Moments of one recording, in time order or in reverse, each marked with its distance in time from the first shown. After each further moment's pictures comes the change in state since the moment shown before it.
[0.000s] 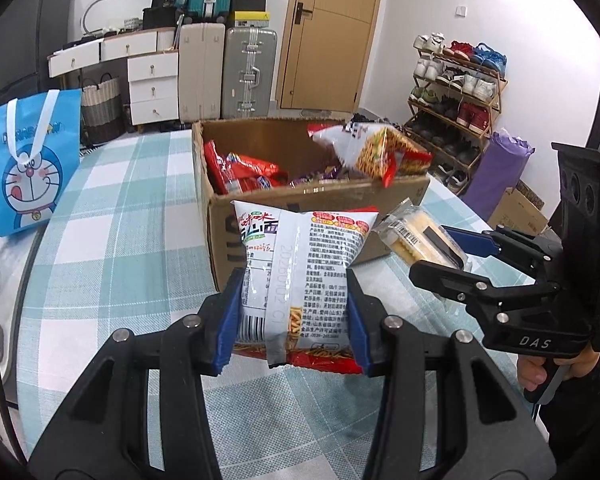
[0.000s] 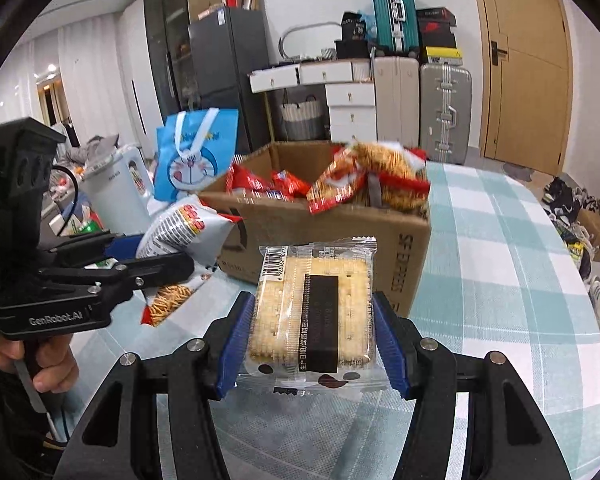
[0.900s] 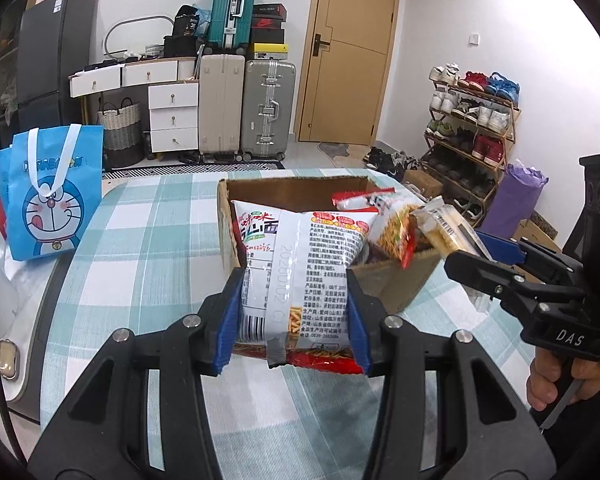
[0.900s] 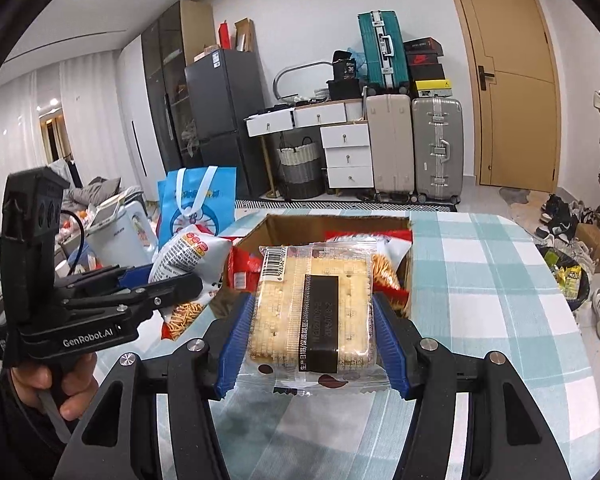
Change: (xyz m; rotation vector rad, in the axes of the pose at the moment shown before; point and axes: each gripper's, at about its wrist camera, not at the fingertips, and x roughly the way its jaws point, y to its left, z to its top) left arm -0.021 0.009 0.041 -0.034 -0.114 0.059; right arm -0.024 -0.004 0.042 0.052 -0.143 0.004
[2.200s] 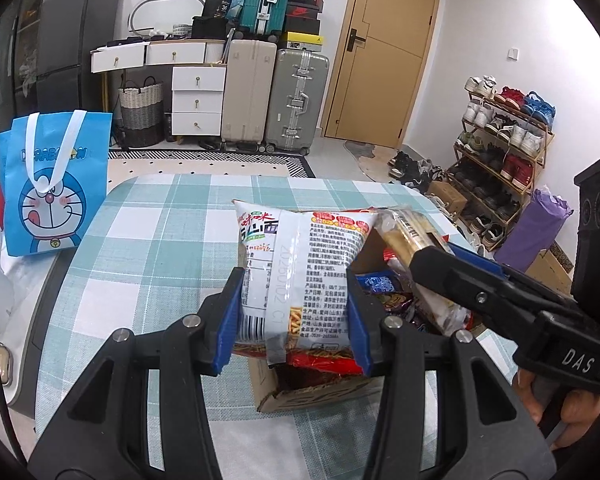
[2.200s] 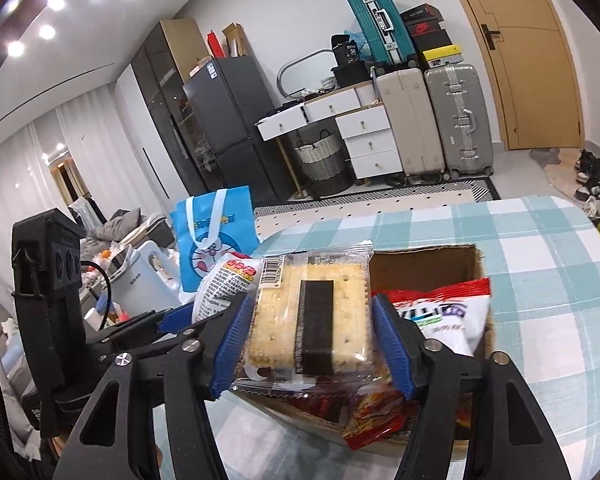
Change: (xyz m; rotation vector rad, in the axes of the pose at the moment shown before) left arm 0.087 0.035 0.060 -0.104 0.041 0.067; right arm 0.089 -0.011 0.057 0.154 0.034 0.144
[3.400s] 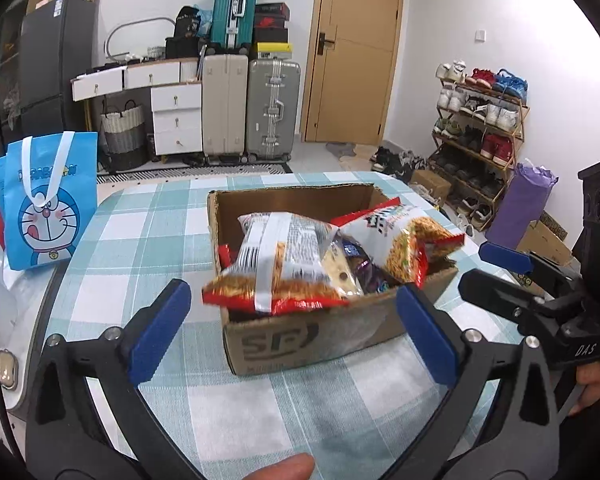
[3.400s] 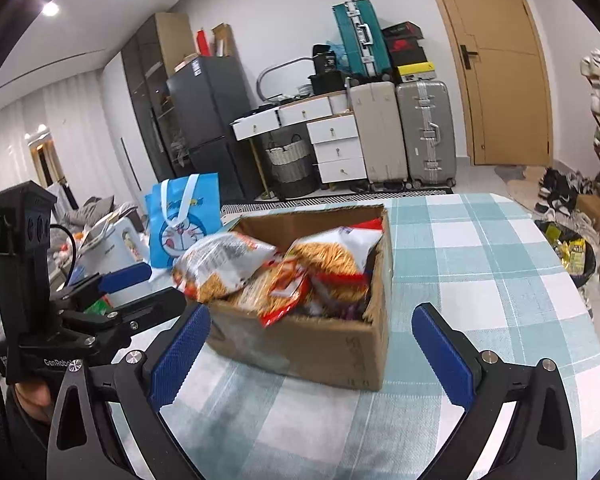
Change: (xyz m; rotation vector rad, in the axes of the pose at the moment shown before) left arm -0.051 -0.040 -0.051 0.123 -0.047 -0.042; right arm -0.074 -0.025 -0.057 -0.068 -0.026 -0.132
